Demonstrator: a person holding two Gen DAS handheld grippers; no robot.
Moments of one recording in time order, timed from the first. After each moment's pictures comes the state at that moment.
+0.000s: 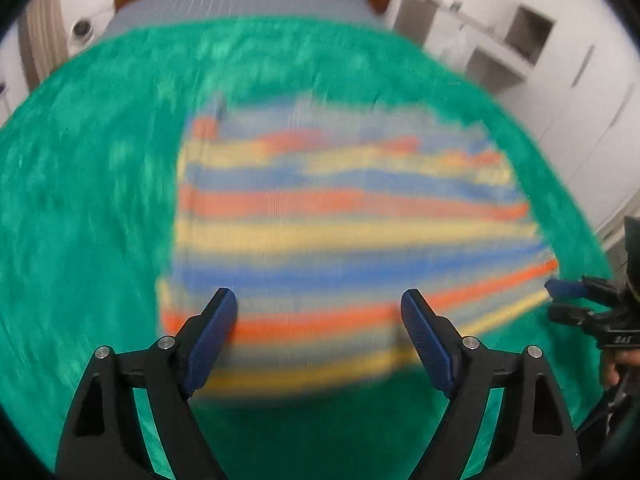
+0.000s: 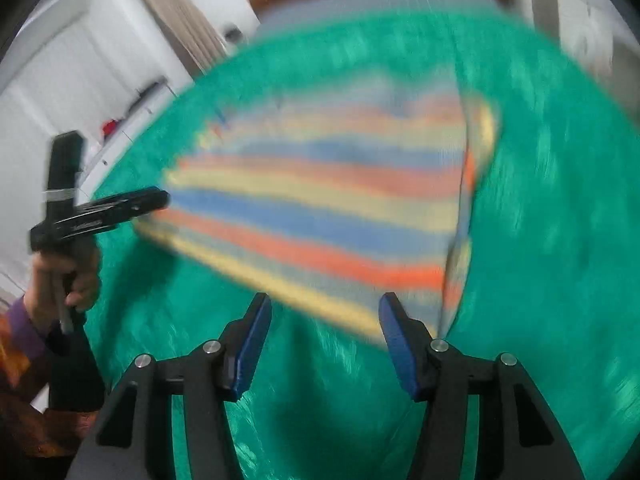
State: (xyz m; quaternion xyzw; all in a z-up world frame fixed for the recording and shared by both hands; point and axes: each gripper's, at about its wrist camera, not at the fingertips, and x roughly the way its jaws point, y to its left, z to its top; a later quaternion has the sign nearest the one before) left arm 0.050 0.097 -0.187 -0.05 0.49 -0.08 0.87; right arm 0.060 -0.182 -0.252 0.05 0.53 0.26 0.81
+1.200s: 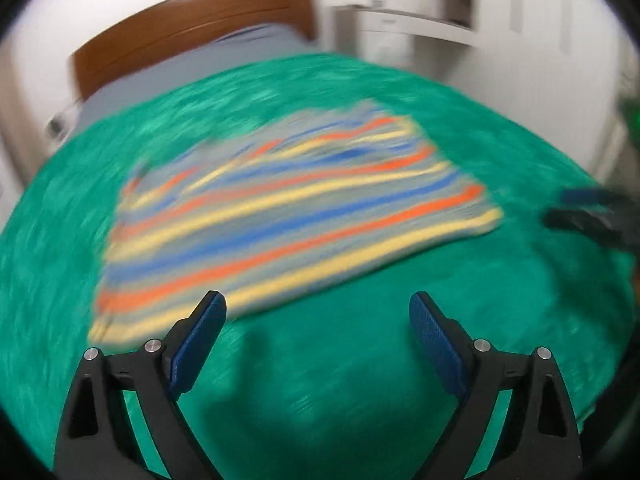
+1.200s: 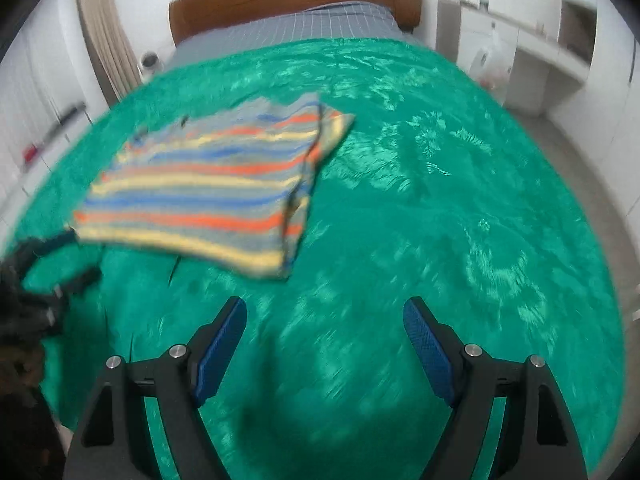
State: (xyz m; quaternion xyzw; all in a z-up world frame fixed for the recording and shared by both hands) left arm -0.030 -0.035 -0.163 0.10 0.39 -0.15 0.91; right arm 0.016 -0.255 -0.227 0.04 0.46 0.10 0.88
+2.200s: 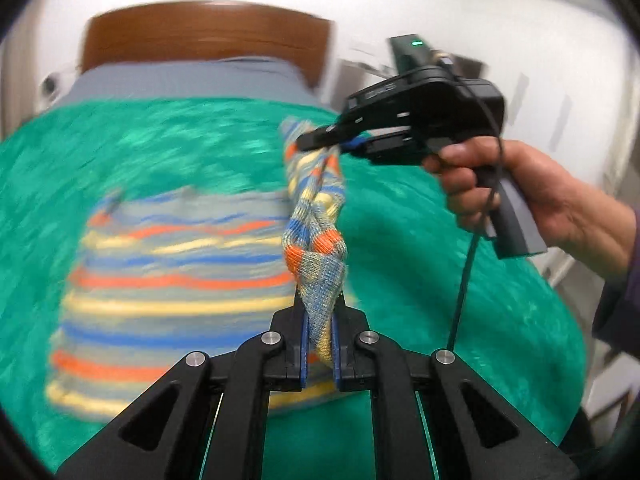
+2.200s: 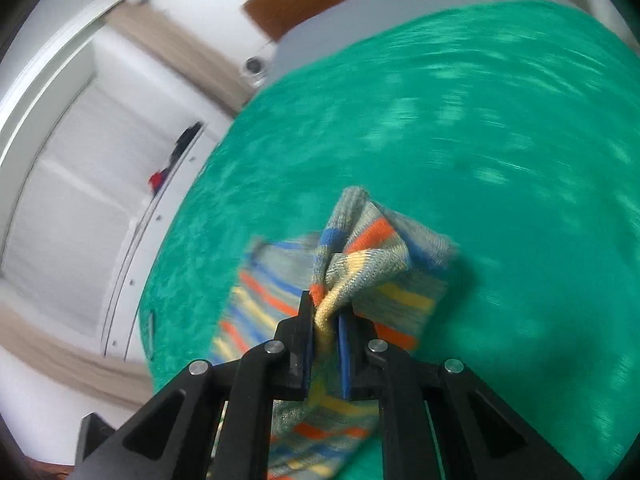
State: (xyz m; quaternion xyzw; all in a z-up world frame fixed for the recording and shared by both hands) left arm 0.015 0.036 -0.138 -0.09 0.33 -0.16 0.93; right arm 0.289 -0.099 -0.182 0.17 0.50 0.37 0.77
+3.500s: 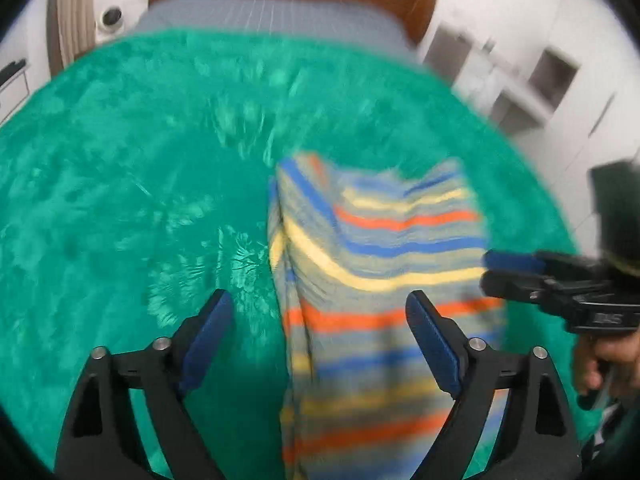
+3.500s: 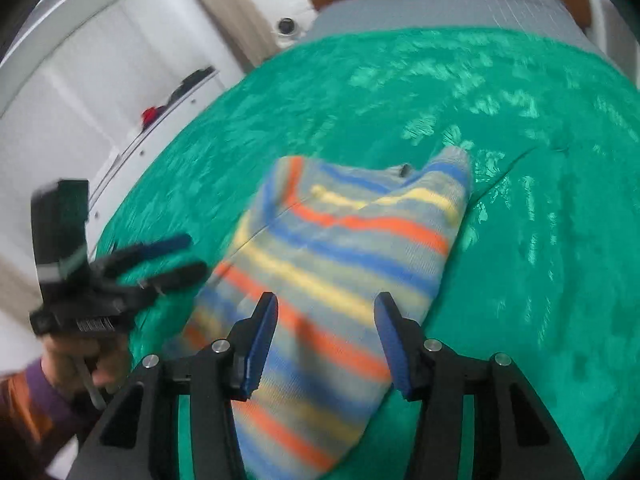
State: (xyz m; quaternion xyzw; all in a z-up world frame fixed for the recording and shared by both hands) left arm 0.148 0.167 -0.179 -0.08 0.47 -0.04 0.88; right arm 0.228 0.002 -0.229 0.05 0.50 0.36 0.79
